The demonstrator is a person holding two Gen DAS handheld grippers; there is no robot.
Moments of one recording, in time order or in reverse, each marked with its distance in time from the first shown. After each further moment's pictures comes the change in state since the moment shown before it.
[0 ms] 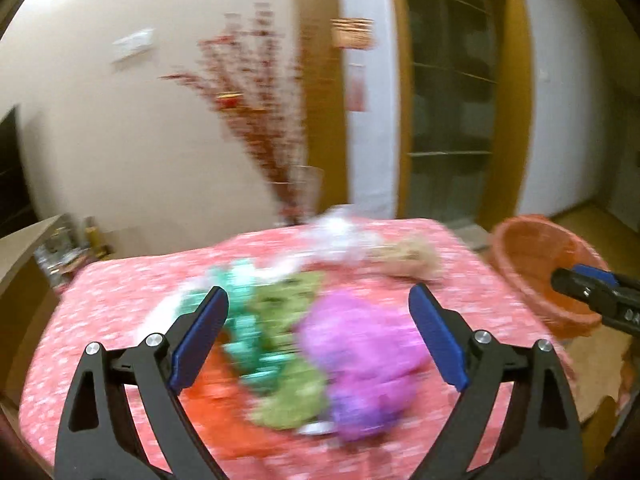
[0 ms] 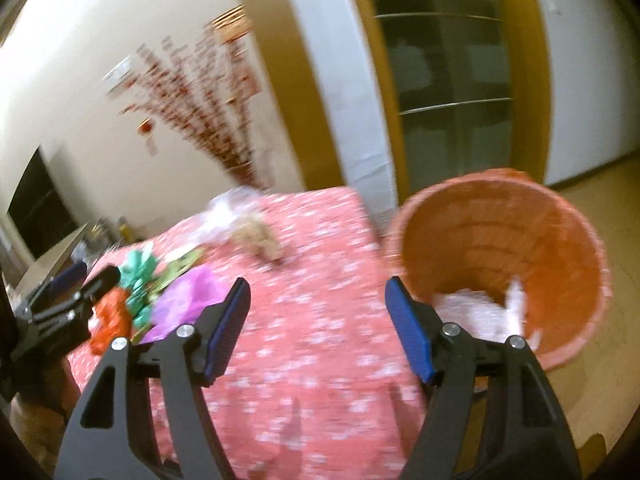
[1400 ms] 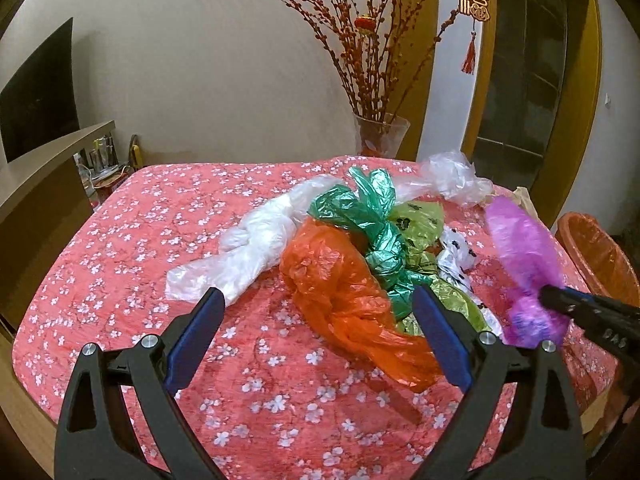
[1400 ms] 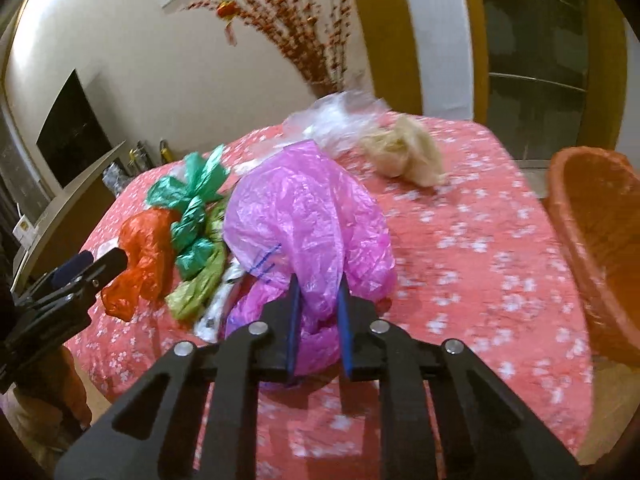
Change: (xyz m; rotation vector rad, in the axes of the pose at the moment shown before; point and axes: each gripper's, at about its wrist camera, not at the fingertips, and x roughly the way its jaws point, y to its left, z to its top) left arm 0.015 0.085 -0.062 -0.187 0.165 0.073; right arm 0.062 0.073 -0.035 -0.089 0.178 0.098
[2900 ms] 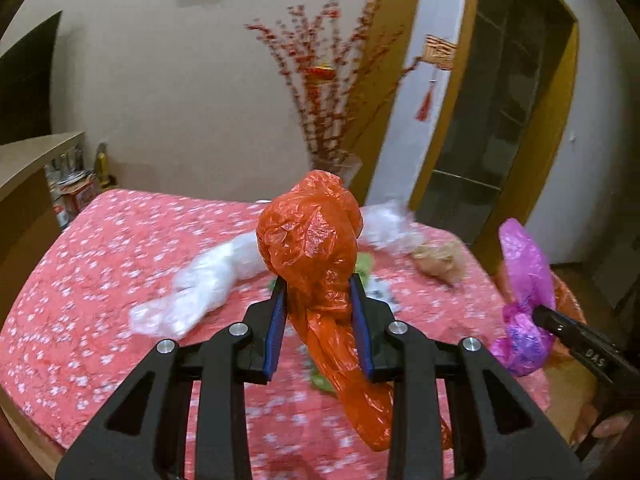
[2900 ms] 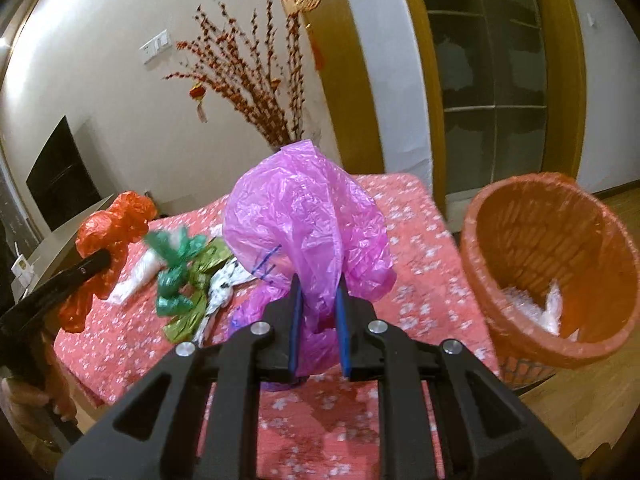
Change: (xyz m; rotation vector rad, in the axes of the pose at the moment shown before) left arm -0.035 -0.029 0.036 -0.053 -0.078 -0.182; right arm -0.075 -0.030 0.004 0.054 -0.185 -0.075
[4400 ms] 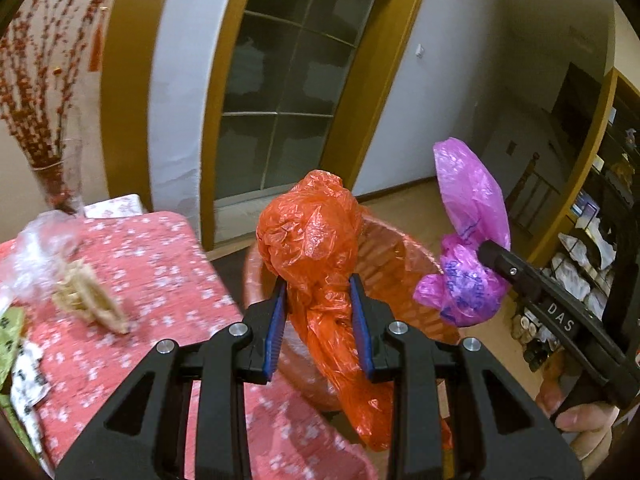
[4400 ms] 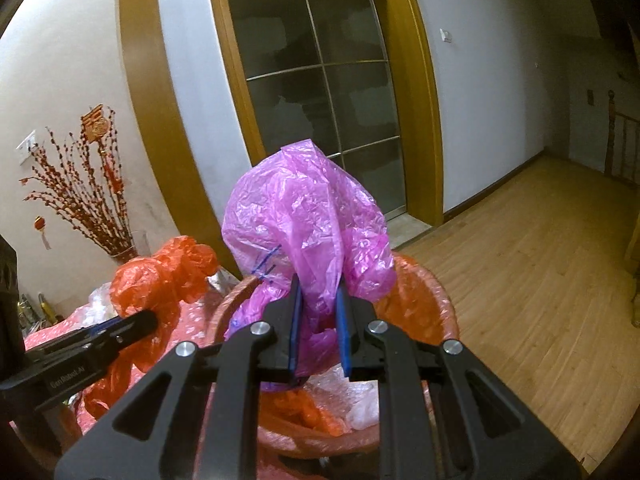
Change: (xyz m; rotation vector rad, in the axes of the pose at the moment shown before) left arm 0.107 -0.272 0.000 0.268 0.205 -0.541; right arm -0.063 -0.199 0.038 0.221 -0.220 -0.416
